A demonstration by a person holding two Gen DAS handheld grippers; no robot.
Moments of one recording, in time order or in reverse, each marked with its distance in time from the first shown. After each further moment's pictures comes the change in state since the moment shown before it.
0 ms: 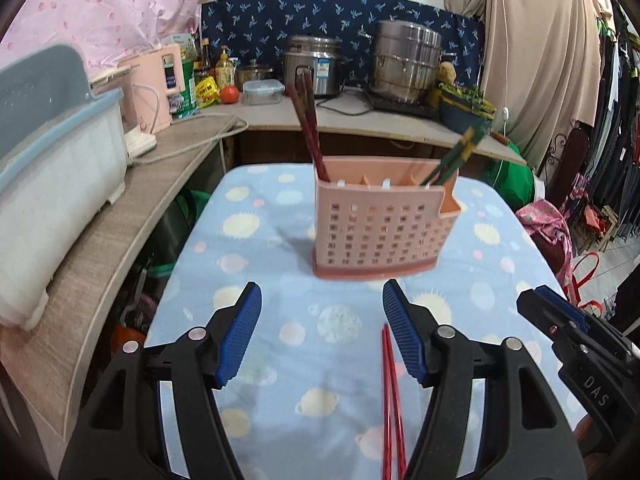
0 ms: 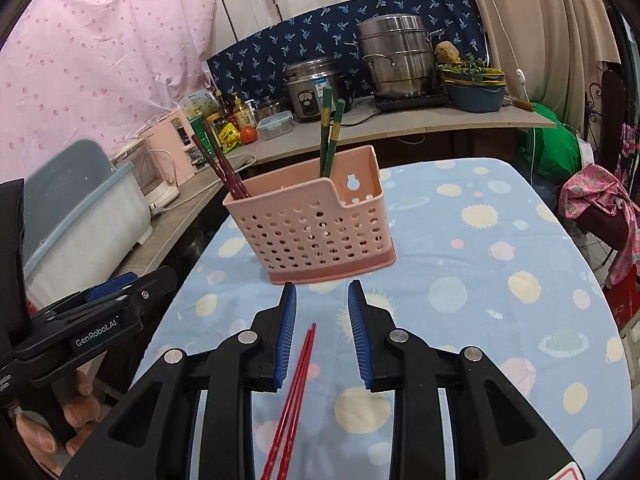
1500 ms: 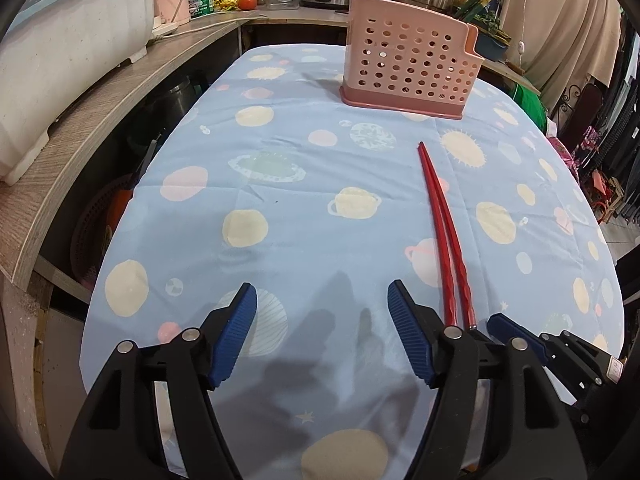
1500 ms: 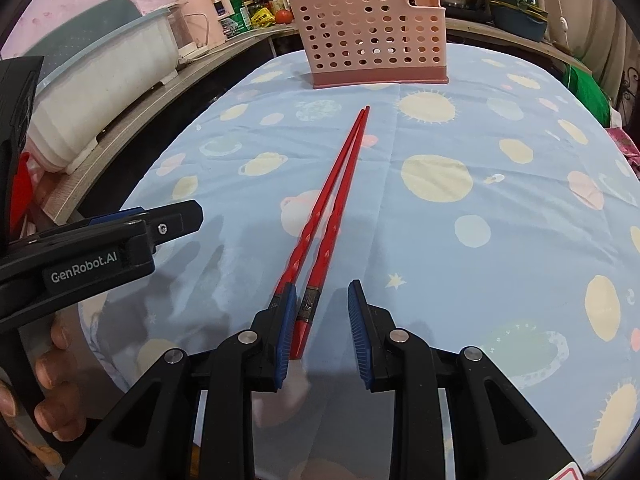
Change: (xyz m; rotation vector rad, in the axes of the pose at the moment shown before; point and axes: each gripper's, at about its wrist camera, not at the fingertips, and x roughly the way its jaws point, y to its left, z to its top) left arm 0.003 0.027 -0.139 -0.044 0.243 0.015; right arm 0.019 0.039 -0.152 -0.138 0.298 0.018
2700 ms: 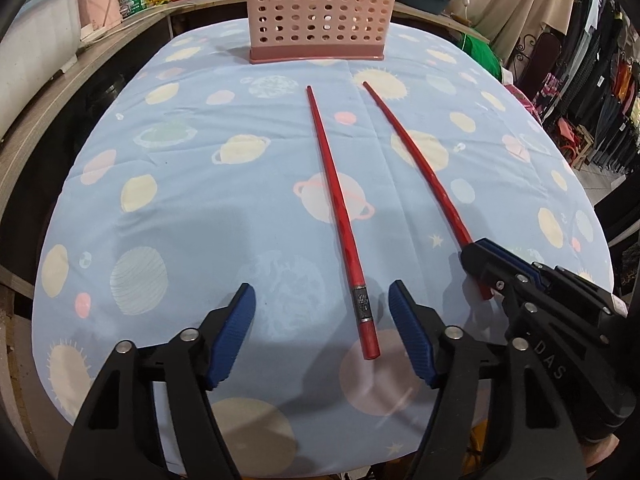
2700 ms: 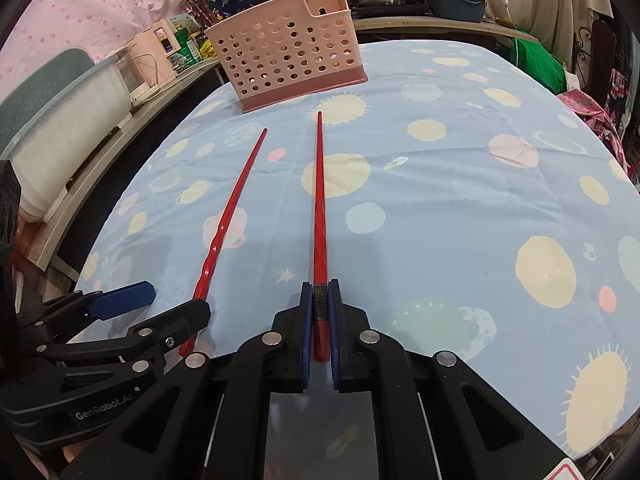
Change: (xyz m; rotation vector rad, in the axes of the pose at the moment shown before) left arm 0.016 -0.062 -0.031 0.146 0.093 -0.106; right arm -0.017 -0.054 -0.012 0.160 -0.057 -0.055
